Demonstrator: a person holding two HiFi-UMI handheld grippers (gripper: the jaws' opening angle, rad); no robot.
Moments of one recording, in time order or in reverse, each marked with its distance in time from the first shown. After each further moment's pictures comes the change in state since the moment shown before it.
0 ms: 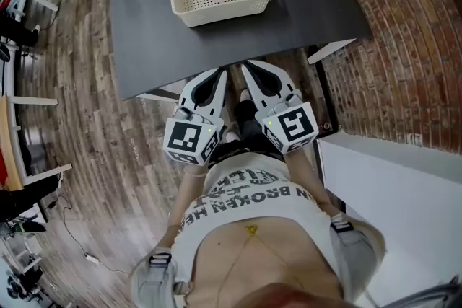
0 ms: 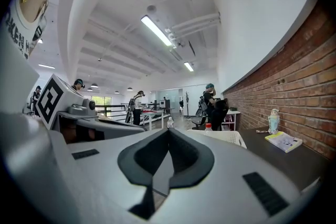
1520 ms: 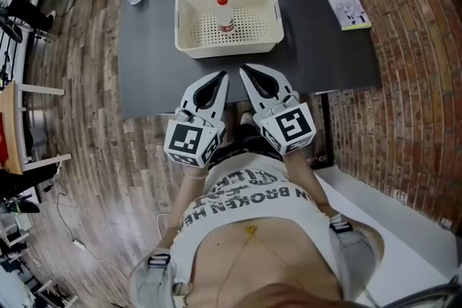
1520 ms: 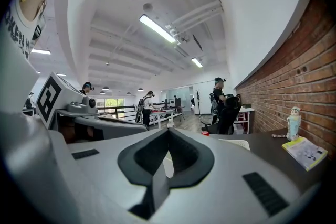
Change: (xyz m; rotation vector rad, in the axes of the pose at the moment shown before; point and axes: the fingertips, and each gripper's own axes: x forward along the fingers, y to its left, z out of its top) left arm 0.131 0.058 0.042 0.002 0.007 0.128; right arm 0.101 -0.113 0.023 0.017 0.006 0.169
